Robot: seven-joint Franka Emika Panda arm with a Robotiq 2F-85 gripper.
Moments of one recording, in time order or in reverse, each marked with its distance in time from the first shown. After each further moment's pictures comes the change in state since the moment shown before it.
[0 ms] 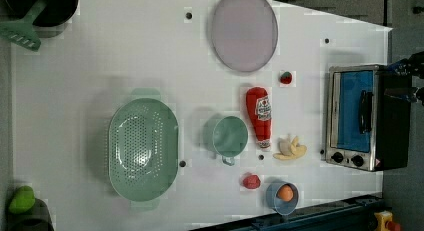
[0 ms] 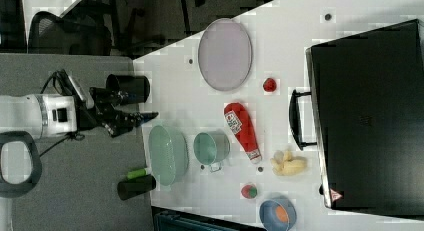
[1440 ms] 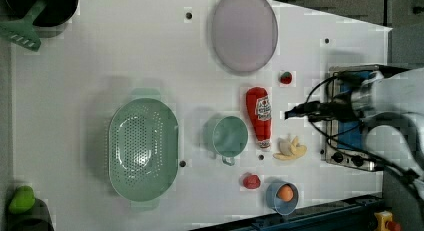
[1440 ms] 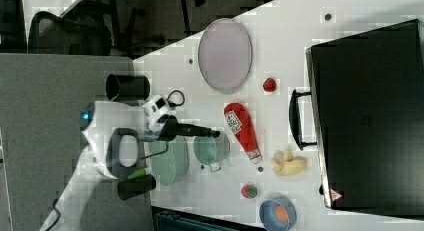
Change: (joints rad) arm -0.093 0.141 0.160 -0.435 0.007 0.355 -0.702
